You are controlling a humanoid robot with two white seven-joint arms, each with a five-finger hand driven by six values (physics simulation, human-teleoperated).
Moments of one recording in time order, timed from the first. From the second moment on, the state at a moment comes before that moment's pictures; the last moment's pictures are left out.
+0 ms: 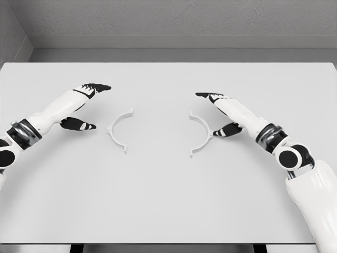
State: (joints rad) left arm -0.39 0.61 -0.42 -1.22 -0.36 -0.61 -0.13; right arm -0.30 -0.32 0.25 -1.40 0.49 -0.31 0.39
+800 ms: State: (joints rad) left arm -0.40 0.60 -0.44 -1.20 -0.36 -0.61 -0.13; right arm -0.31 -0.30 0.31 -1.45 0.49 -0.27 0.39
